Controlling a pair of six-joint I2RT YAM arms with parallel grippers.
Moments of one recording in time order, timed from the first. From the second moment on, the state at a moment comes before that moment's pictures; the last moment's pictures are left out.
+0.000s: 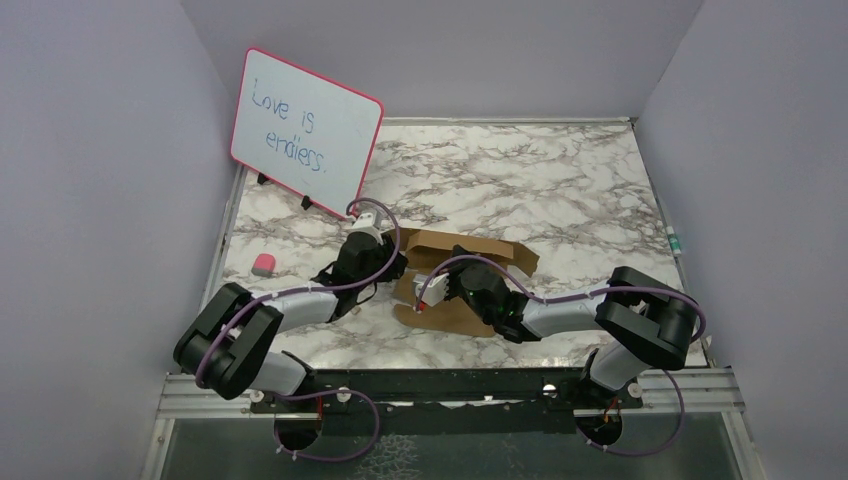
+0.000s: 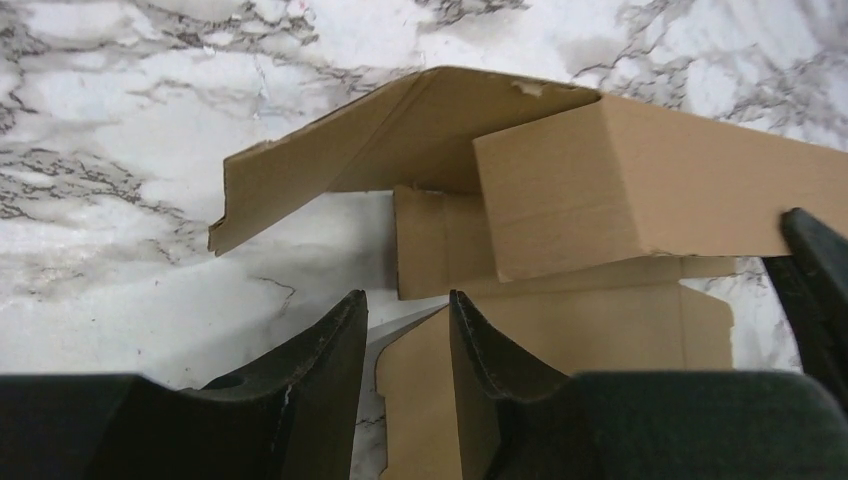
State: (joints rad) left arm -0.57 1.36 0.42 0.45 -0.04 -0.60; right arm 1.05 1.57 0.53 0.70 0.46 -1.22
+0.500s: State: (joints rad) left arm -0.57 1.56 0.50 0.50 0.01 -0.60; right arm 1.05 1.57 0.53 0.70 0.46 -1.22
